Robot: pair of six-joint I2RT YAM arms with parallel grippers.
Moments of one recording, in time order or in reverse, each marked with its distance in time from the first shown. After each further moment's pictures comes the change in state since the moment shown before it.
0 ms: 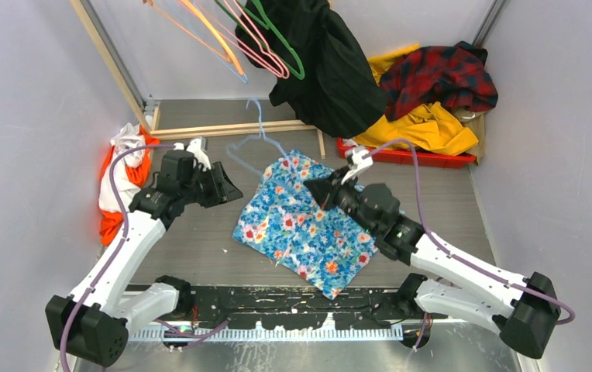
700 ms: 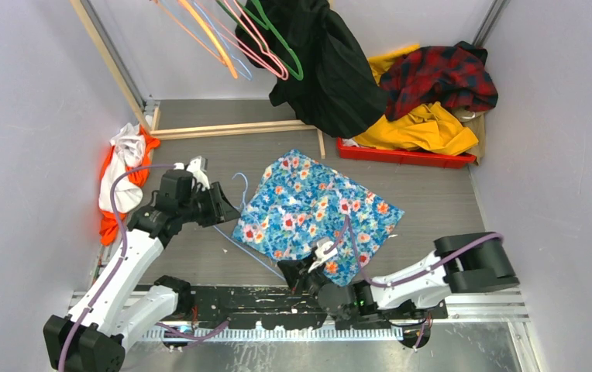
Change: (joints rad) left arm 0.000 -0.138 -0.142 -0.045 0.039 0.003; right arm 0.827 0.351 -0.376 0.566 0.777 0.211
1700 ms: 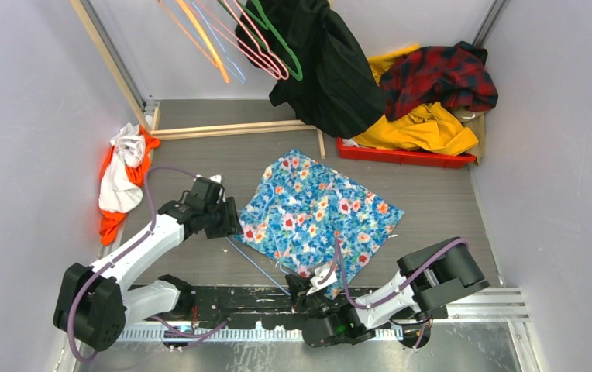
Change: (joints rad) left arm -0.137 0.220 -0.108 0.044 -0.219 -0.026; right arm 0.240 0.285 0.084 -0.123 0.417 0.159
